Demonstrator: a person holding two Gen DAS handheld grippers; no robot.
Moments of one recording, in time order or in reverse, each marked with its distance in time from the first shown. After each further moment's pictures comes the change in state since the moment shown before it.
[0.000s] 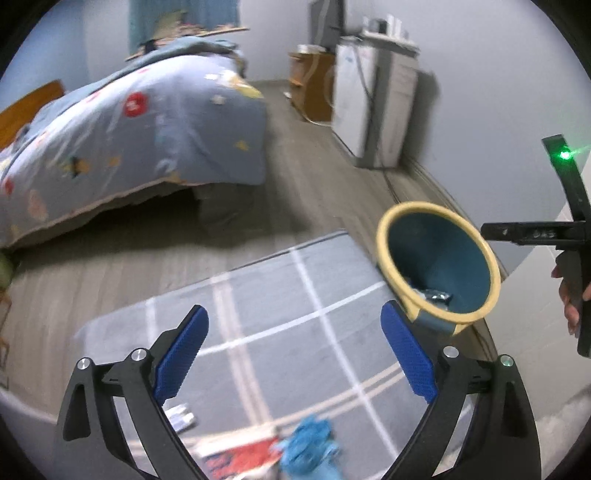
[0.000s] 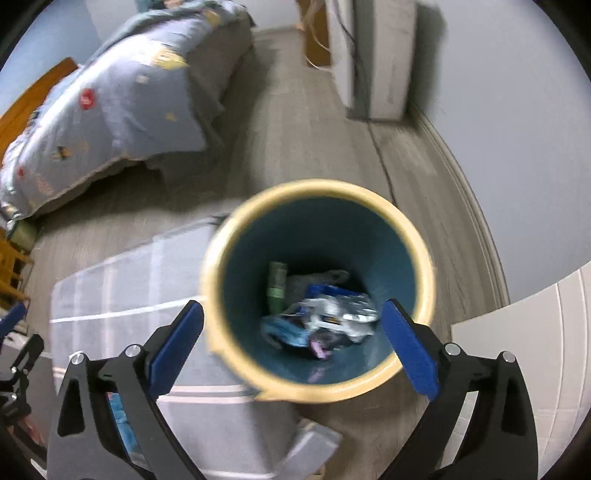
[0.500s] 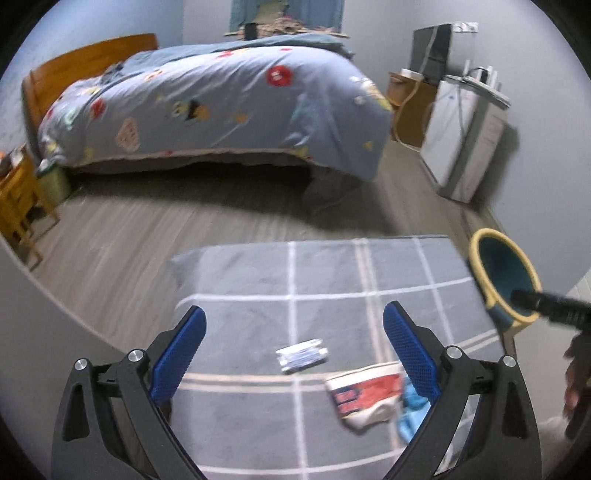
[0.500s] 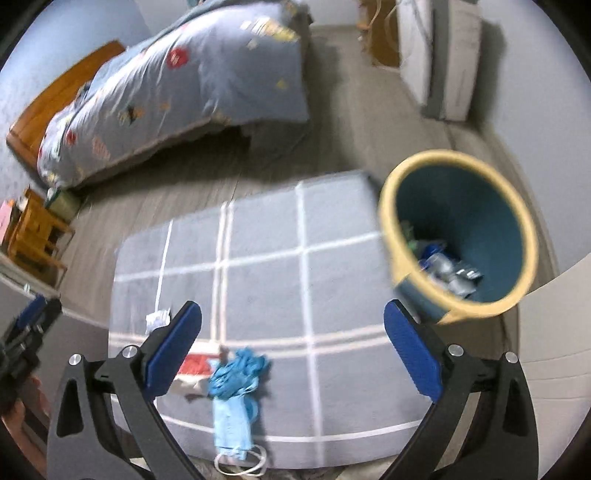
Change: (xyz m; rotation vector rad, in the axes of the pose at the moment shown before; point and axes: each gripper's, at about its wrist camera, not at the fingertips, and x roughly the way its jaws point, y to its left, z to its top) left arm -0.066 0.148 -0.085 -0.277 -0.018 0.178; right arm 0.012 0.163 -0.086 -0.074 0.068 0.117
